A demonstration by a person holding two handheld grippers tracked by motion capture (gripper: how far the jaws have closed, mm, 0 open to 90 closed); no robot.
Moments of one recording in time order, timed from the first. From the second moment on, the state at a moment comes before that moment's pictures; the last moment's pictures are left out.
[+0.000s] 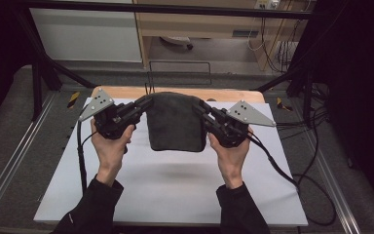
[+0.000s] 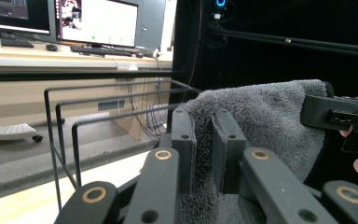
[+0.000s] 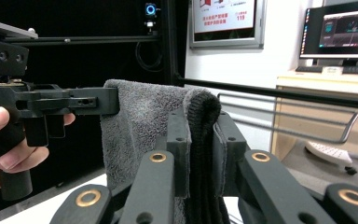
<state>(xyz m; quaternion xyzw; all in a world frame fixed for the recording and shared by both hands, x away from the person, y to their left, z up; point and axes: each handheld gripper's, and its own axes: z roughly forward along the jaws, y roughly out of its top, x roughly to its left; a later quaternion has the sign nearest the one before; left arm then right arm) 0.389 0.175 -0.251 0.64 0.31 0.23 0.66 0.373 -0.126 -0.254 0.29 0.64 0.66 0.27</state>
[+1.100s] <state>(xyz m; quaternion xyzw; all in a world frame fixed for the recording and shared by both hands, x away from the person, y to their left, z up) 0.420 0.169 -0.183 0.59 0.29 0.27 0.71 0.403 -0.122 -0.178 0.27 0.61 0.67 0.33</state>
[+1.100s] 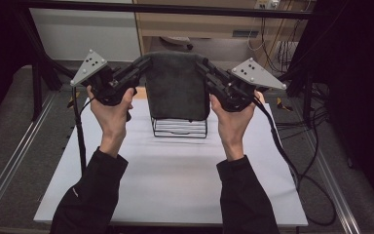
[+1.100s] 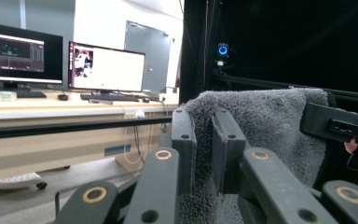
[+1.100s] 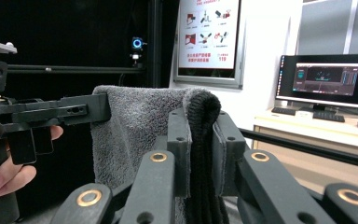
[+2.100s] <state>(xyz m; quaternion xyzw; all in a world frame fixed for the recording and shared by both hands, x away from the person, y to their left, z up) 0.457 0.164 -0.124 0.57 0.29 0.29 0.71 0.444 -0.120 -0.120 0.26 0.58 0.68 0.36</state>
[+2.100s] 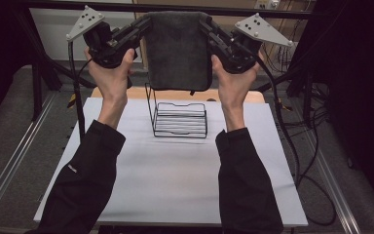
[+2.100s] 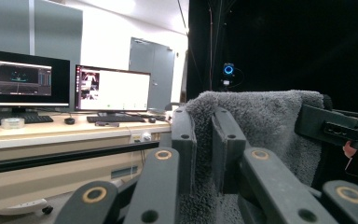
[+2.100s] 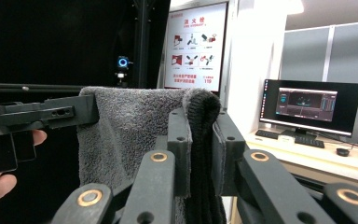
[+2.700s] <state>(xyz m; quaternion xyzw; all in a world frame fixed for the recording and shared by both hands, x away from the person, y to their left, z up) 0.486 0.165 -0.110 0.57 0.30 0.30 0.70 0.477 -0.114 -0.106 0.26 0.58 0.67 0.38</state>
